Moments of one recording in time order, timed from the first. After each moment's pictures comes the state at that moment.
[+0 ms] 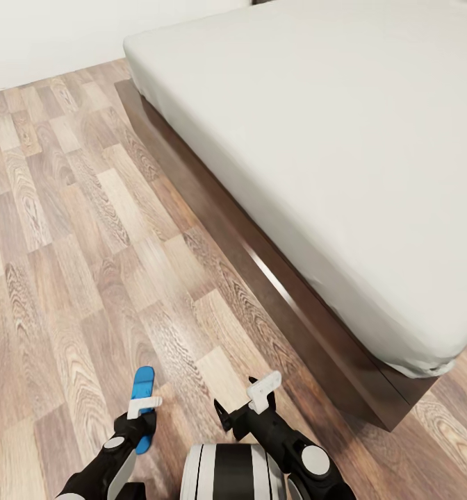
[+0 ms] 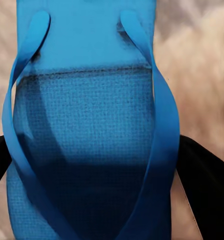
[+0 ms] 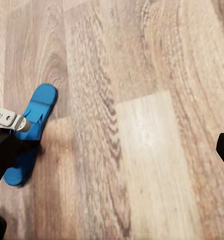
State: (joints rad) left arm -0.49 0.02 0.01 -0.45 0.07 -0.05 0.09; right arm -0.10 0.03 0.45 -1.58 0.01 0.35 0.15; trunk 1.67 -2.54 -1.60
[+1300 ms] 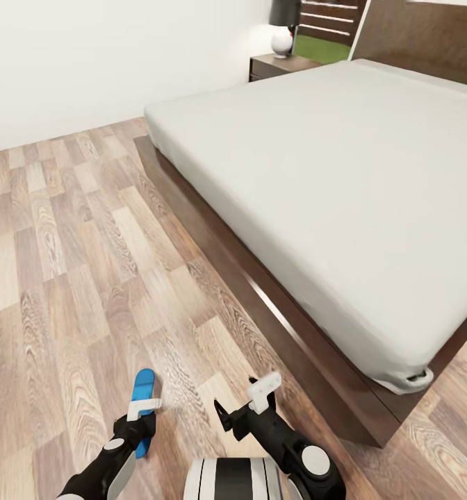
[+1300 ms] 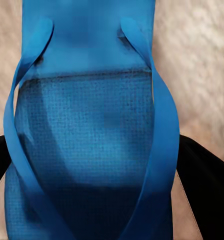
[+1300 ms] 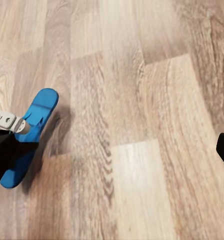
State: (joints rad) left arm -0.49 0.02 0.01 -0.43 0.07 -0.05 0.09; right arm -0.10 0.03 0.45 -1.58 0.01 0.35 0.15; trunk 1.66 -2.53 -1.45
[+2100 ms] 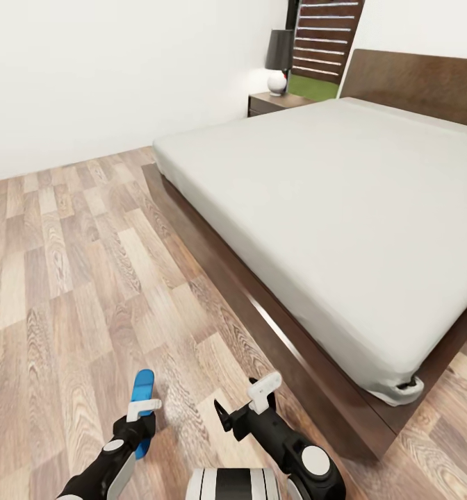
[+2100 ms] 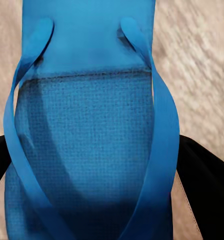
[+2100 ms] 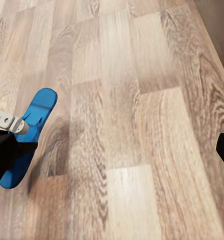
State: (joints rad) left arm -0.48 0.02 0.01 -0.43 0.07 -0.05 0.09; right arm -0.10 0.03 0.45 -1.58 0.01 0.35 0.15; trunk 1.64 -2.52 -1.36
